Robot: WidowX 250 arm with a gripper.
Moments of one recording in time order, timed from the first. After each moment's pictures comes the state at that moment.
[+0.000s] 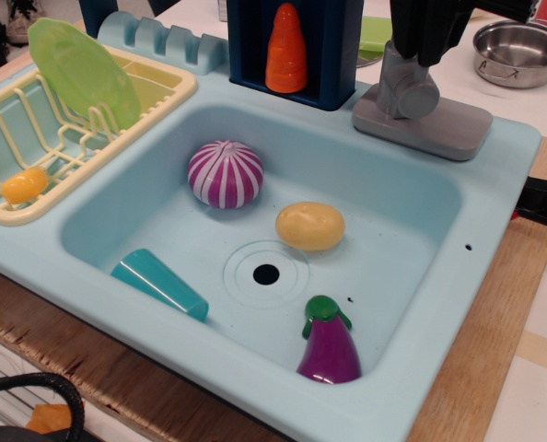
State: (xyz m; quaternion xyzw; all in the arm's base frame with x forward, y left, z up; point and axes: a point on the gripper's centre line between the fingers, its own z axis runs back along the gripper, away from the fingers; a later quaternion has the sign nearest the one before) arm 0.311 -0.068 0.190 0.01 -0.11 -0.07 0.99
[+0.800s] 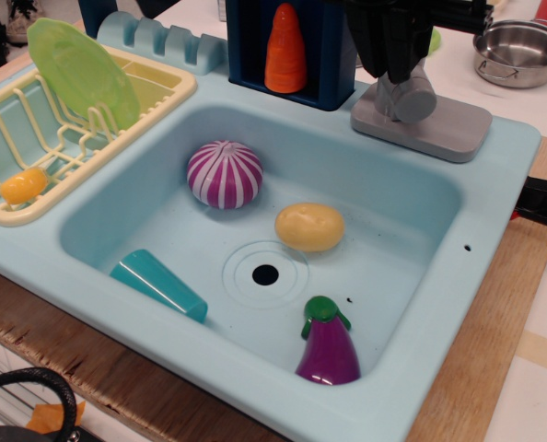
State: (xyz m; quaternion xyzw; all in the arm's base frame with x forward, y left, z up) arm 0.289 -0.036 0.181 -0.02 -0.14 -0.02 0.99
